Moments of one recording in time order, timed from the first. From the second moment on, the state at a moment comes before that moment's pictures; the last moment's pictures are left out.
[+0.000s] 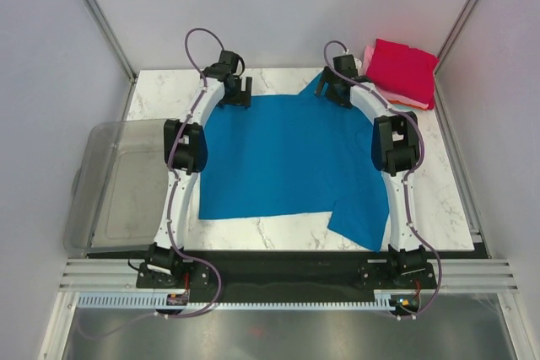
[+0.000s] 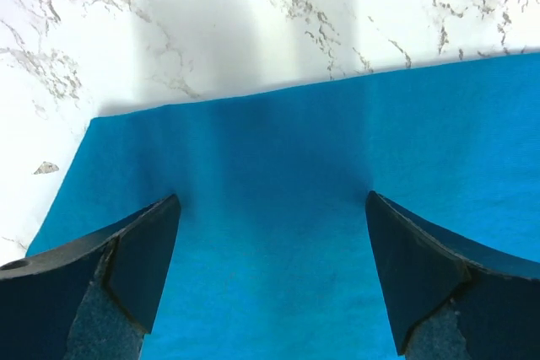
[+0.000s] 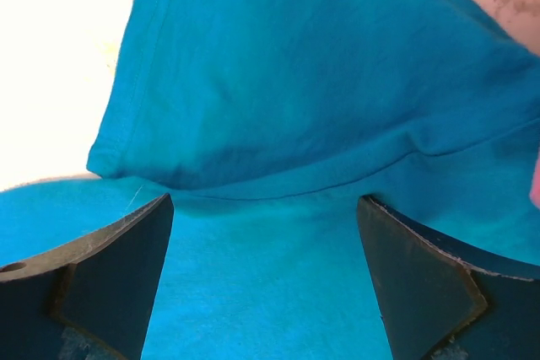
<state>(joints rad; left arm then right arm) -0.24 2.66 2.52 -0.87 -0.08 -0.13 0.21 2.47 2.10 -0.45 0.11 0.55</state>
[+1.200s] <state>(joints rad) -0.57 0.87 0.59 -0.82 -0.29 -0.89 0.44 0.74 0.71 -0.55 0.00 0.63</state>
